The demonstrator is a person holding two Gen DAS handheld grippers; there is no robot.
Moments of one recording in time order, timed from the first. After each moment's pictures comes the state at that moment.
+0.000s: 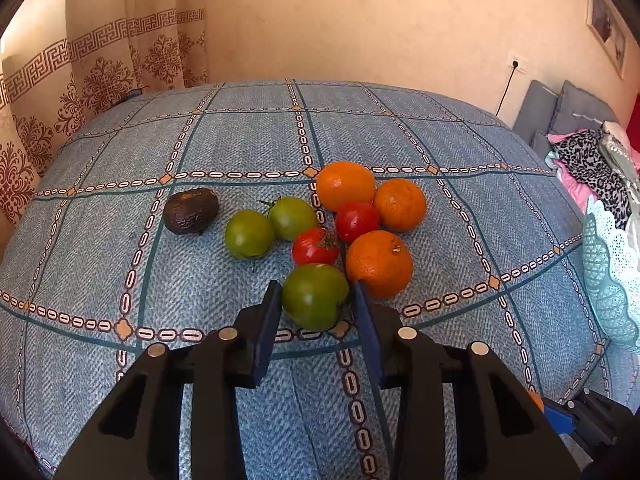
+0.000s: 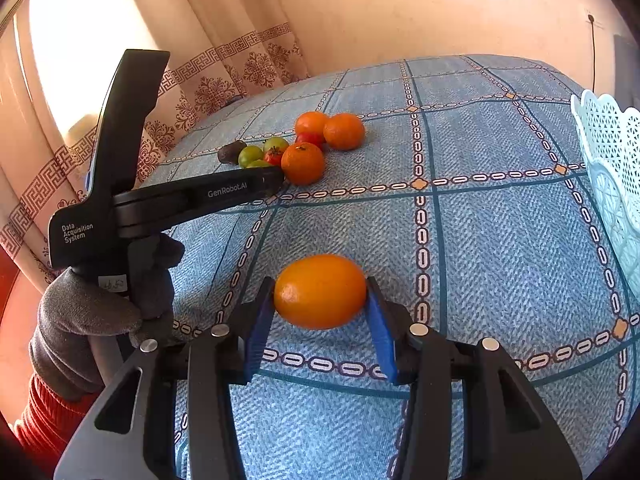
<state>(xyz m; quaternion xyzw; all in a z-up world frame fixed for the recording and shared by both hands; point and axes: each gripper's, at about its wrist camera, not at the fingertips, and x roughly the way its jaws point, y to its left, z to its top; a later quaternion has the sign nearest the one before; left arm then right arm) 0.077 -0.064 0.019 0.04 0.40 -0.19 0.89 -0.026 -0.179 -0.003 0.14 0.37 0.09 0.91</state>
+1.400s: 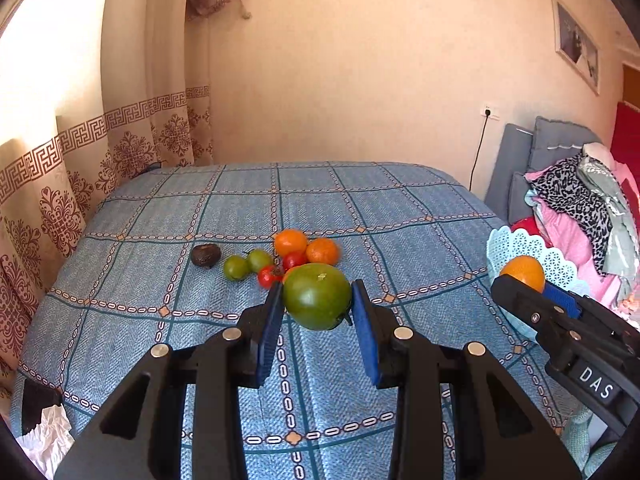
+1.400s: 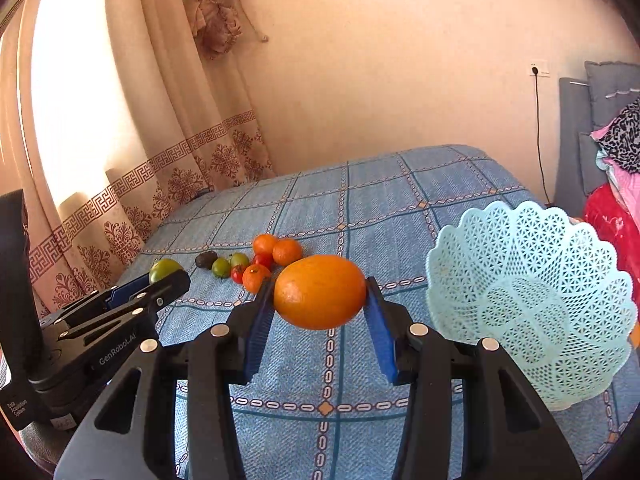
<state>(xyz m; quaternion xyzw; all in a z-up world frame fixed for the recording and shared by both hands) -0.047 -0.076 0.112 0.04 0.28 -0.20 0.94 -0.086 -0.236 0.087 0.14 0.25 -0.01 0.96</state>
